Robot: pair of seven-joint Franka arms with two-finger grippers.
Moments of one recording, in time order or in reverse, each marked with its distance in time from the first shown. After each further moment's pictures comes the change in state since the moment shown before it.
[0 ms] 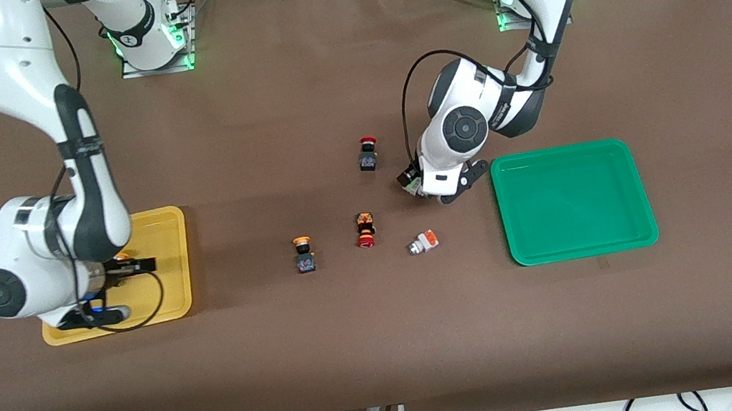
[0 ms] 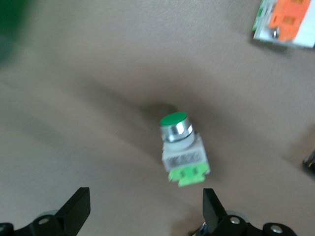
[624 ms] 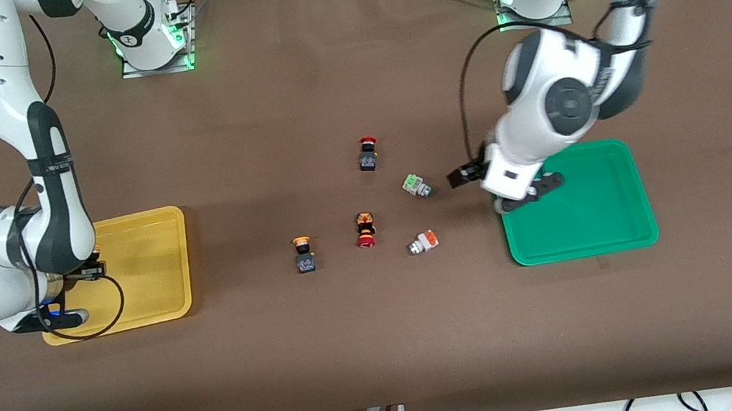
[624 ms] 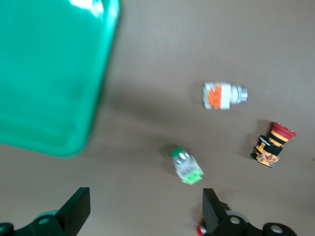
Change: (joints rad) left arm 0.120 -0.165 -0.001 0.071 0.076 -0.198 0.240; right arm -0.138 0.043 -0.021 -0.027 -0.111 0.047 -0.108
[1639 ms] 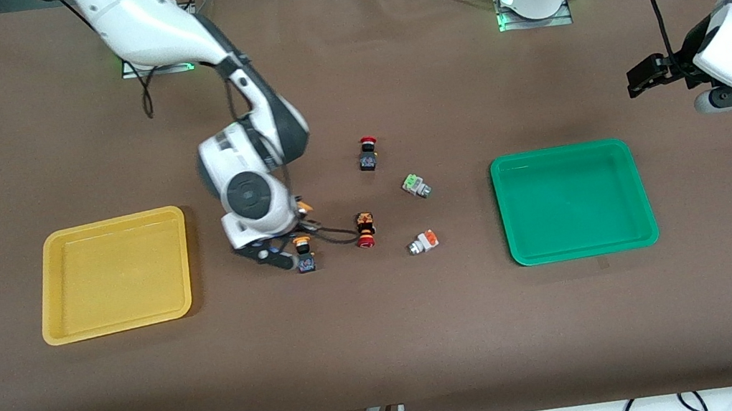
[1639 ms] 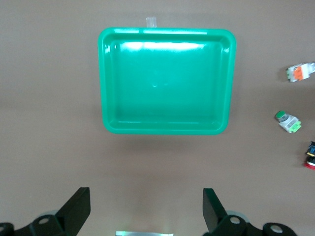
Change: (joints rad) left arm 0.358 -0.361 0.086 0.075 0.195 -0.504 0.687; right arm 0.308 -0.063 0.293 0.076 -0.010 0.030 0.904
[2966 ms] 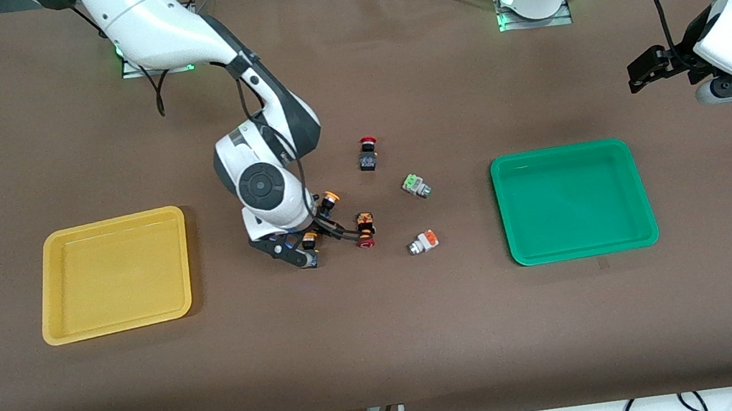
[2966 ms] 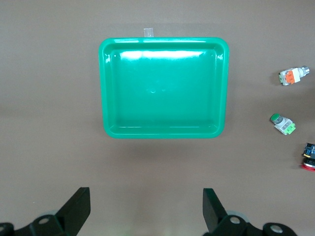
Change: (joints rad) left arm -0.018 -0.043 -0.002 0.001 0.013 0.014 0.000; right arm 0.035 0.111 0.131 0.013 0.000 0.253 0.309
